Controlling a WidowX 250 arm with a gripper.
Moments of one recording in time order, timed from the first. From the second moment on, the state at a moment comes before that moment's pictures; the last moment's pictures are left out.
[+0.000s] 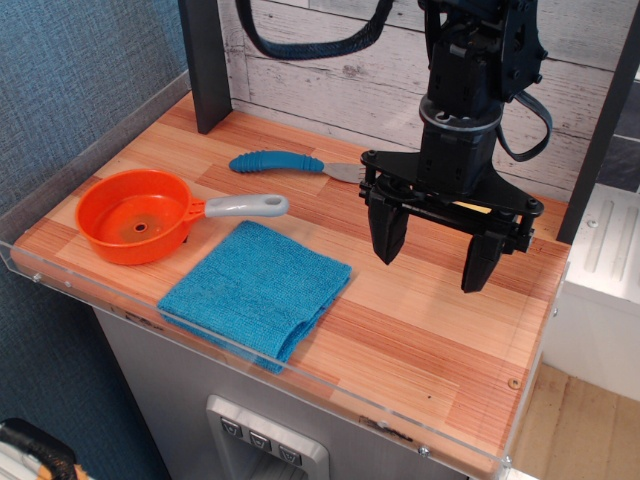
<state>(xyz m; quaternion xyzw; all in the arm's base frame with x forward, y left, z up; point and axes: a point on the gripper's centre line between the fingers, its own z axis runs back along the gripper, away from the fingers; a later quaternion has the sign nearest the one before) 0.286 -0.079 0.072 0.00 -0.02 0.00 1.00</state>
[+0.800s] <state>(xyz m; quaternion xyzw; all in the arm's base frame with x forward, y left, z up) 0.301 -0.041 0.059 0.05 -0.02 -0.16 0.99</state>
